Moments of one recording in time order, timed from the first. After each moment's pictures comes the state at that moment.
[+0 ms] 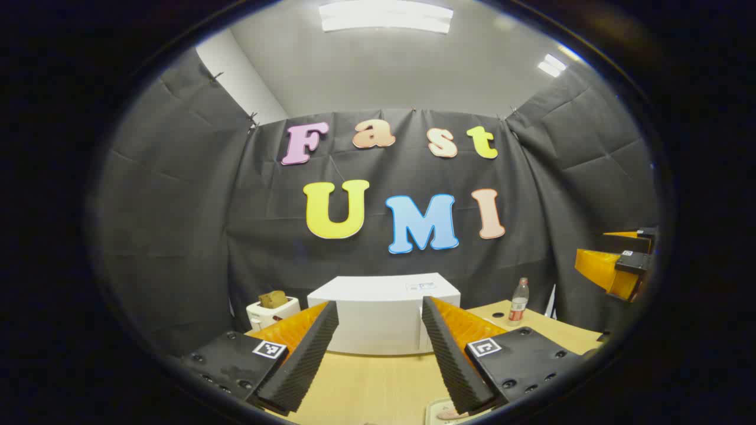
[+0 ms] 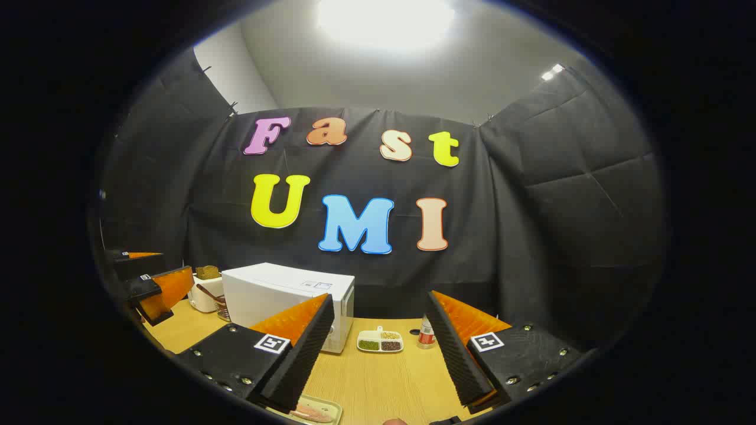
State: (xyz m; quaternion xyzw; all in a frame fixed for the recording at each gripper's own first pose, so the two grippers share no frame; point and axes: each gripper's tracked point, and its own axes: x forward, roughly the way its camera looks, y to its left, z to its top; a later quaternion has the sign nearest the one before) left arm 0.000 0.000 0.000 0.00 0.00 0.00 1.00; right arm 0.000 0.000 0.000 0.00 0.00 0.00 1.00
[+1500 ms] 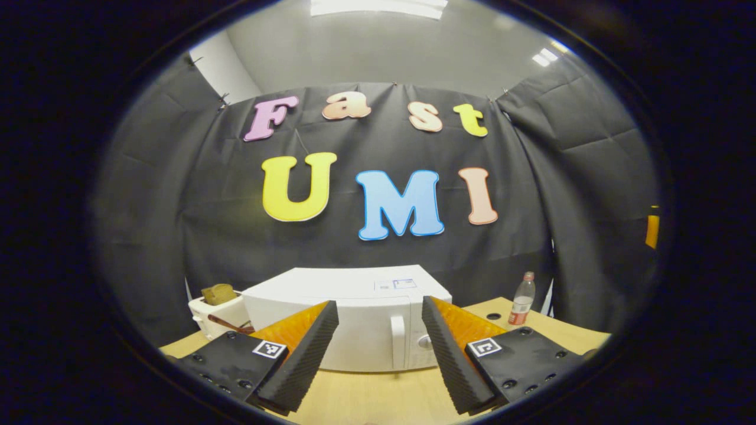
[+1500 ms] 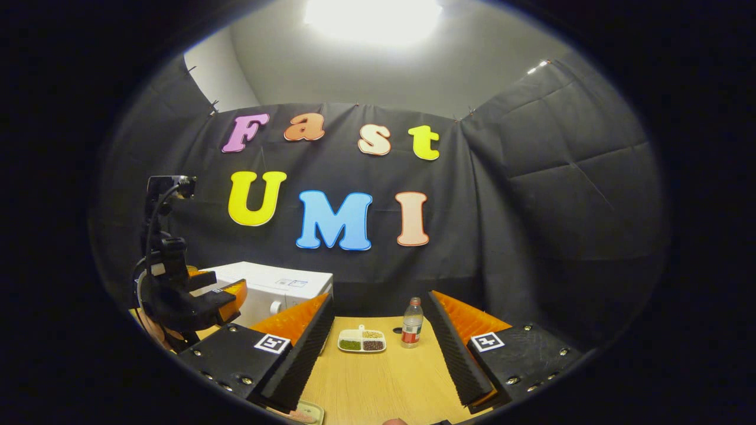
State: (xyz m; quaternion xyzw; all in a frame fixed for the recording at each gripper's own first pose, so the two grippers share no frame) left arm 0.175 -0.077 -0.071 0.00 0.03 -0.06 1.00; right arm 0.023 -0.042 -0.013 0.01 0.01 -0.06 1.00
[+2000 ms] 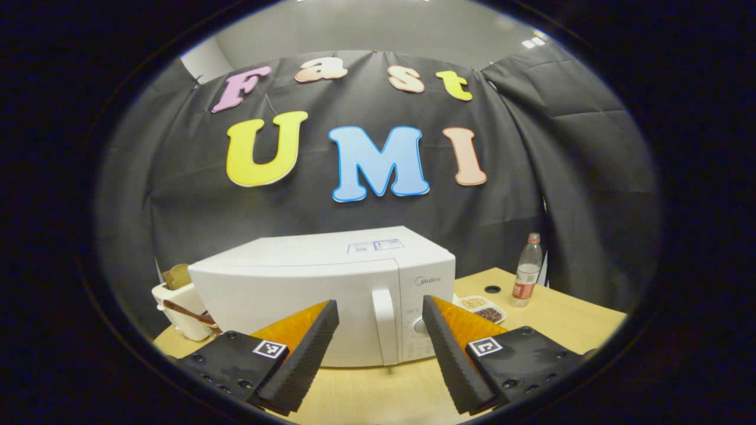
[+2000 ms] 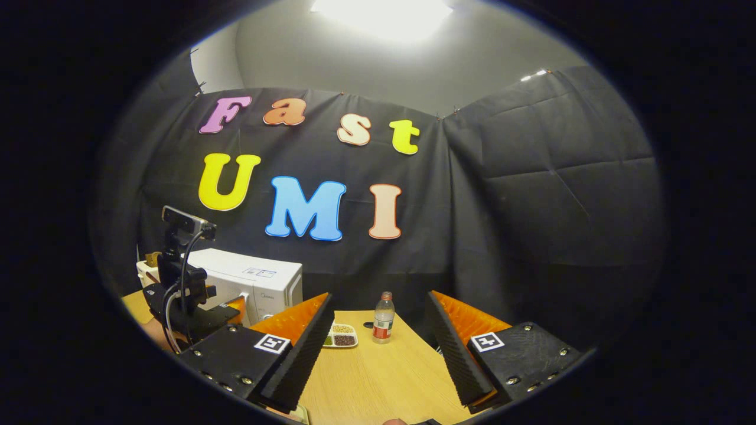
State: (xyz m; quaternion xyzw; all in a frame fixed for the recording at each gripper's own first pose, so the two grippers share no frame) left arm 0.250 -0.110 -0.172 0.01 0.11 -0.11 0.99; right arm 0.028 -0.058 -0.023 -0.02 0.04 -0.13 0.99
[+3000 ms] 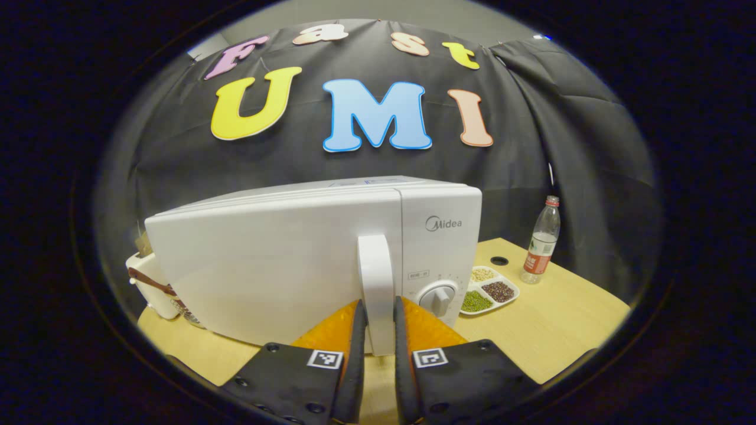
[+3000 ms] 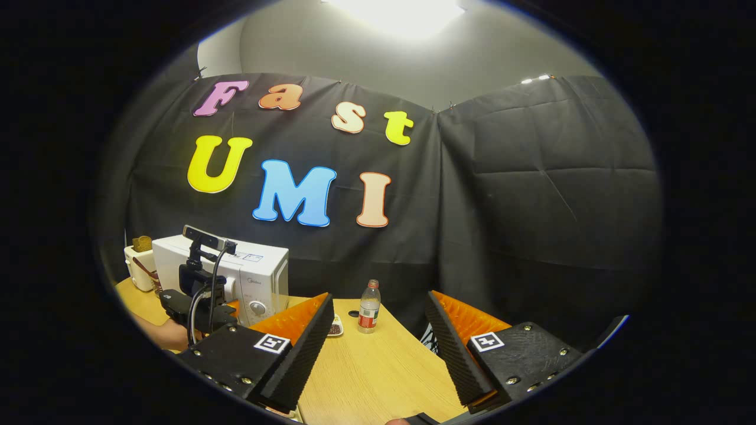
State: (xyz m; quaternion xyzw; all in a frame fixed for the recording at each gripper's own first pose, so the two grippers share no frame) left arm 0.287 -0.125 -0.252 0.01 0.18 -0.12 0.98; right arm 0.018 -0.057 -0.037 -0.04 0.07 -0.16 0.98
